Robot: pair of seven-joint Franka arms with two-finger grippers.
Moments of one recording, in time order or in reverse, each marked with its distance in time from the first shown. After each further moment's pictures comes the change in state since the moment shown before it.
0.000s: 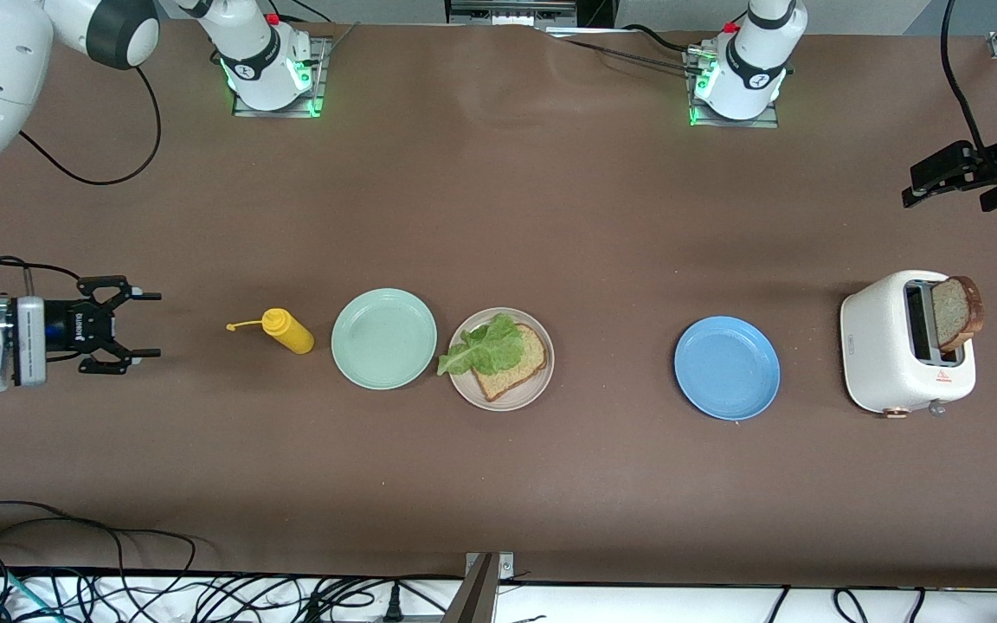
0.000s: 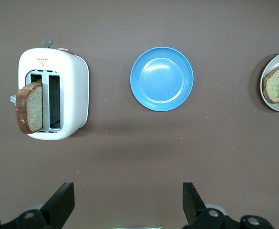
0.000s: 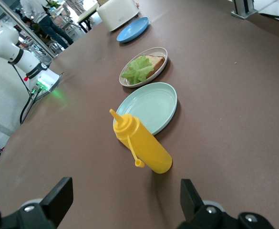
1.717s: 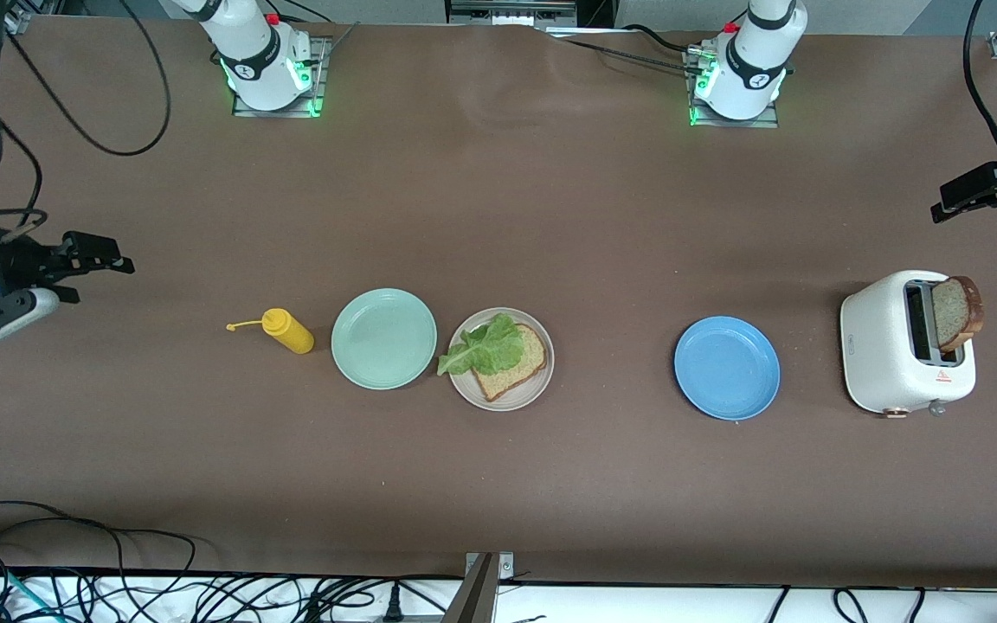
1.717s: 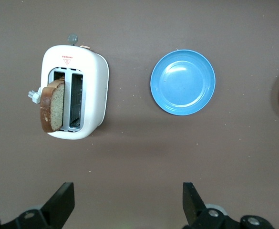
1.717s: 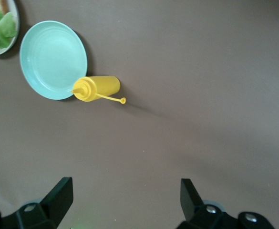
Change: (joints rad) left arm 0.014 0.029 0.055 0.000 0.027 0.021 0.021; right arm 0.054 -0.565 0.405 -0.196 -1.002 0.382 1.248
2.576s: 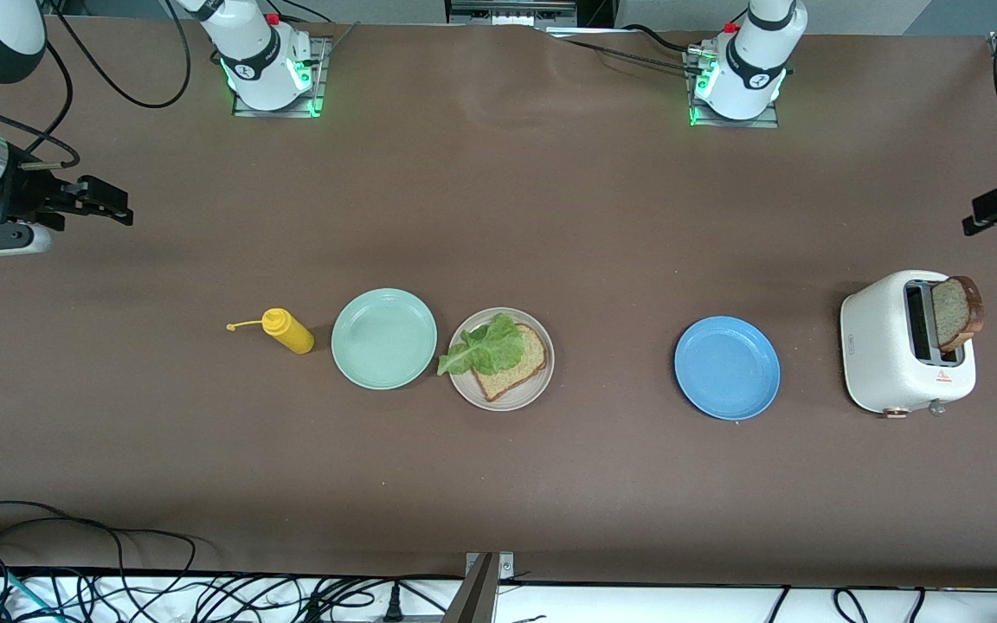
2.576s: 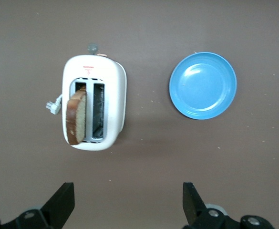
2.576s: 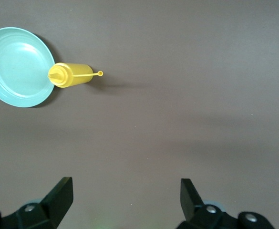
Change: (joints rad) left arm 0.070 0.043 0.025 -0.002 0.022 0.067 0.151; right arm -0.199 -0.255 0.274 -0.248 -0.165 0.057 0.366
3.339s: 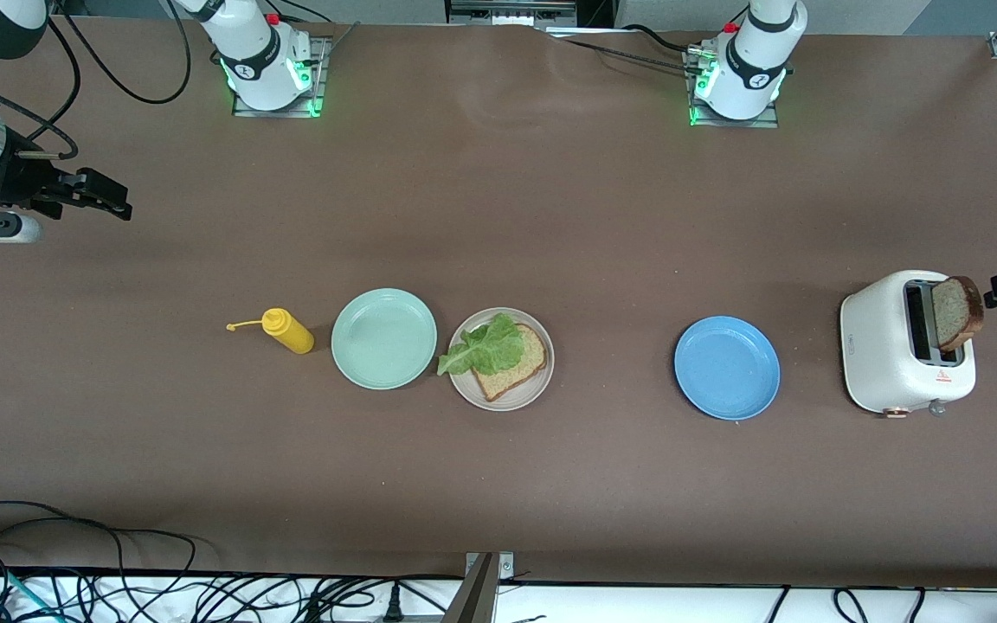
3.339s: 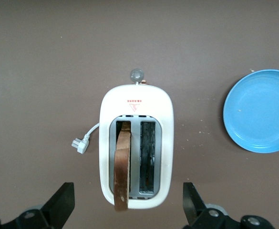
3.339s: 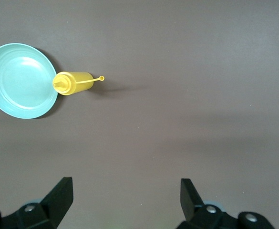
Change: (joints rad) left arm 0.115 0.147 0.017 -0.133 0.000 0.356 0.171; right arm 0.068 -0.032 -0.037 -0.006 -0.003 -0.002 0.118
